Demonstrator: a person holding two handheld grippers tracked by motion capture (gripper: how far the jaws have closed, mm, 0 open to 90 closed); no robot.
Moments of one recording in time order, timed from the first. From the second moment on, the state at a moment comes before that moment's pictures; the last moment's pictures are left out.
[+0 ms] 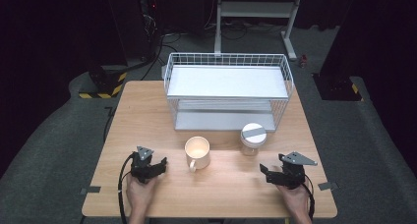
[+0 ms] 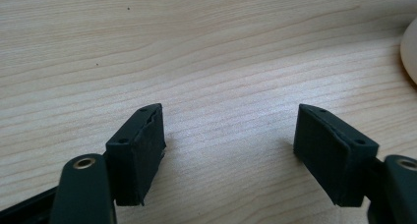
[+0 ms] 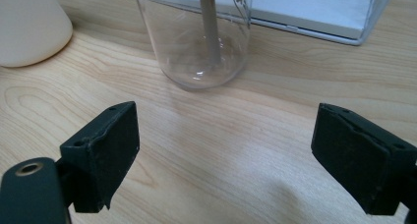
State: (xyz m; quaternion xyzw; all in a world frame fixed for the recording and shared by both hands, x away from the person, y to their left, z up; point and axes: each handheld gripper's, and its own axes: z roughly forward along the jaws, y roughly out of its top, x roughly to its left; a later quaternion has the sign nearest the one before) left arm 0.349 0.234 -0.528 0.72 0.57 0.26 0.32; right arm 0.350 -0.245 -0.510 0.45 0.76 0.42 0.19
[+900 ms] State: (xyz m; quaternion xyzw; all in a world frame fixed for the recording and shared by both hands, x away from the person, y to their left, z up) left arm 0.349 0.234 -0.528 0.72 0.57 0.26 0.32; right arm 0.378 -0.212 -0.495 0.43 0.76 0.44 0.20
